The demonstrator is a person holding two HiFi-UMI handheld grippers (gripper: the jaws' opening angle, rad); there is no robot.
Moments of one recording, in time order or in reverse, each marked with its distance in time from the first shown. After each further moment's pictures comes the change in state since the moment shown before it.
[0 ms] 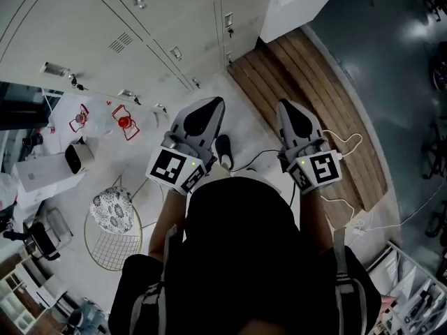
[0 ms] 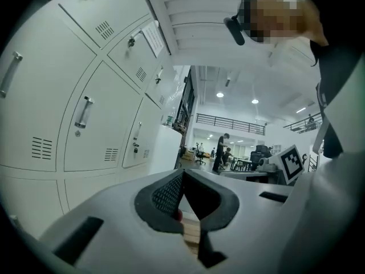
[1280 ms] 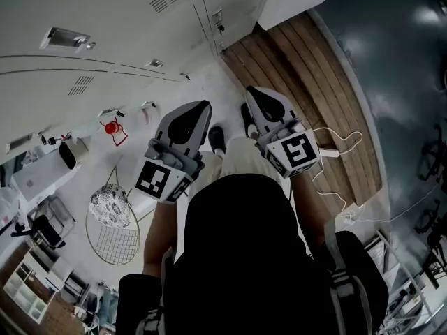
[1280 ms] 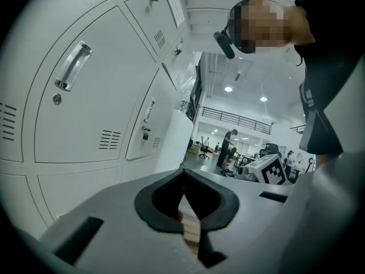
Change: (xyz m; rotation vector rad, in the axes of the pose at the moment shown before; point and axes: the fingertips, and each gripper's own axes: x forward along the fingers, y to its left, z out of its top) left arm 0.140 0.107 -0.035 -0.063 0.088 0.030; right arm 0.186 -0.096 -0.069 0.044 0.199 0.160
